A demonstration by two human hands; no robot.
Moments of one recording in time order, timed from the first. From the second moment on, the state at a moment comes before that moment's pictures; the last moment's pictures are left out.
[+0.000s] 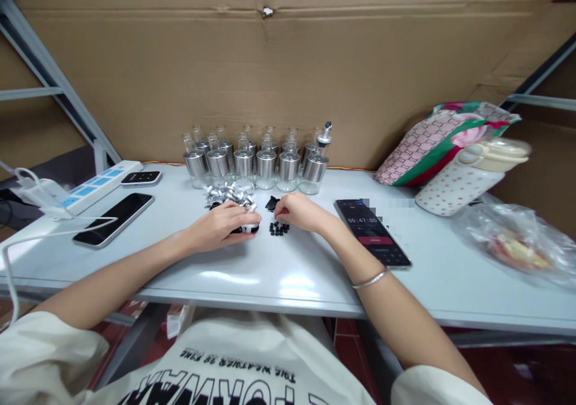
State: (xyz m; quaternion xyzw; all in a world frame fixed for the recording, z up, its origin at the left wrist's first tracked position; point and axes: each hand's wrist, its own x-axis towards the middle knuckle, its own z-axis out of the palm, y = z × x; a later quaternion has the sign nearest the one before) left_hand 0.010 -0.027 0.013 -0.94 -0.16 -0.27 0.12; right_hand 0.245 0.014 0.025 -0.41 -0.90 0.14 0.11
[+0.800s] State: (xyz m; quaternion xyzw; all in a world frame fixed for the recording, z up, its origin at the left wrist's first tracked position) left_hand 0.010 -0.026 0.013 -0.95 -0.17 -0.26 0.11; right_hand 0.233 0.011 0.018 -0.36 -0.91 0.13 0.15
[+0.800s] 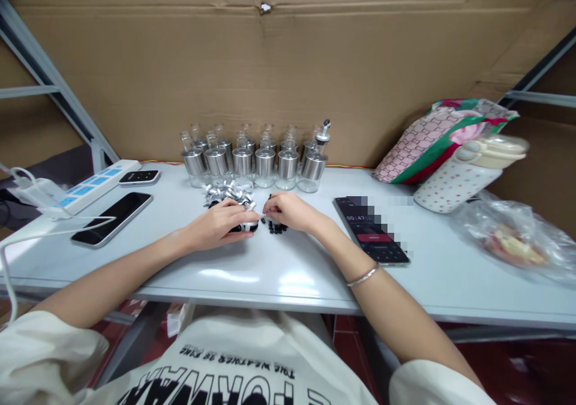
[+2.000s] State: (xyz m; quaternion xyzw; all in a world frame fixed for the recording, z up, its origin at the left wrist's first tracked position) left_hand 0.009 -0.025 0.010 -0.95 -0.17 -0.24 0.07; right_hand 0.216 0.002 0.016 -0.34 -0.92 0.12 0.16
